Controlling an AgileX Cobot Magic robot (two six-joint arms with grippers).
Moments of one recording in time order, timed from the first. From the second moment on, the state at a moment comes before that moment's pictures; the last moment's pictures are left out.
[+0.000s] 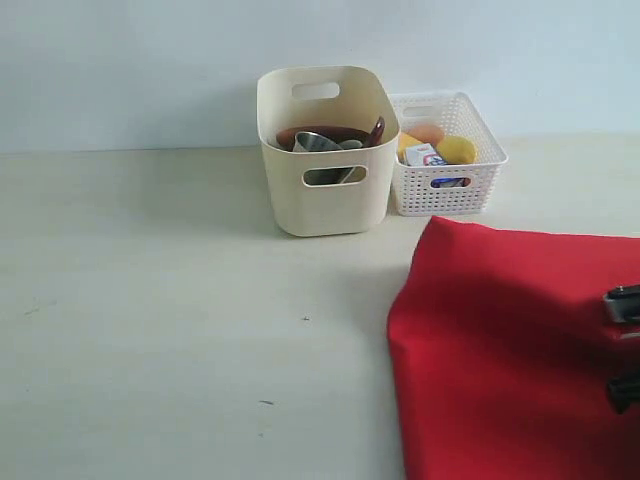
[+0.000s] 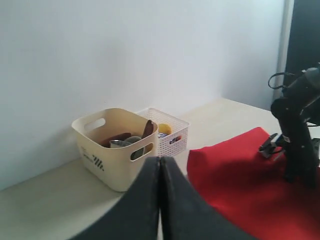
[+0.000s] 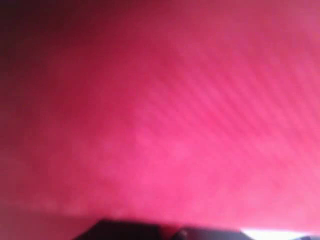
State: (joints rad) left arm -0.49 0.17 -0.65 -0.34 0.65 0.32; right arm 0.01 1.83 -0.80 -0.29 0.97 0.25
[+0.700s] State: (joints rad) left arm -0.49 0.12 -0.31 -0.29 0.44 0.25; right arm -0.34 1.88 -0.97 -0.24 1.00 0.10
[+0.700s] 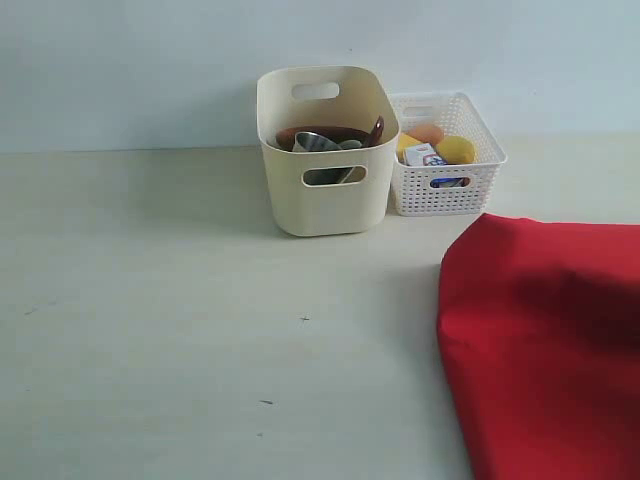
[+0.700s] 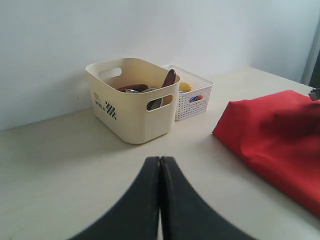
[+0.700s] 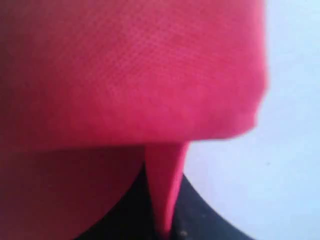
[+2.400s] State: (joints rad) left arm -0.37 0.10 -0.14 -0.19 0.42 0.25; right arm -0.45 2.11 -1.33 0.67 1.03 -0.74
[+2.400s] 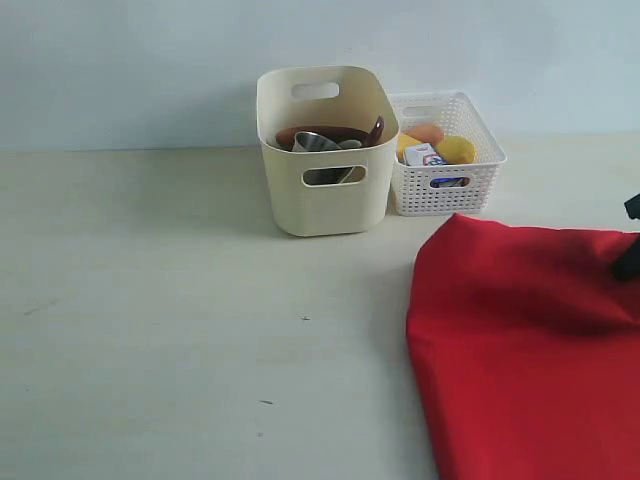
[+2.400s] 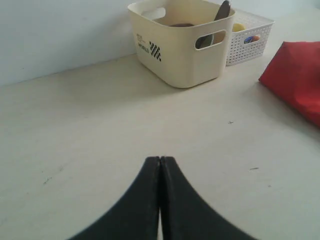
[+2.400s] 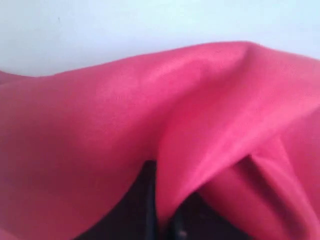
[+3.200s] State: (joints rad) left arm -0.21 0.01 -0.05 -0.19 0.42 0.25; right arm -0.67 2.14 -1.48 0.50 0.67 -0.43
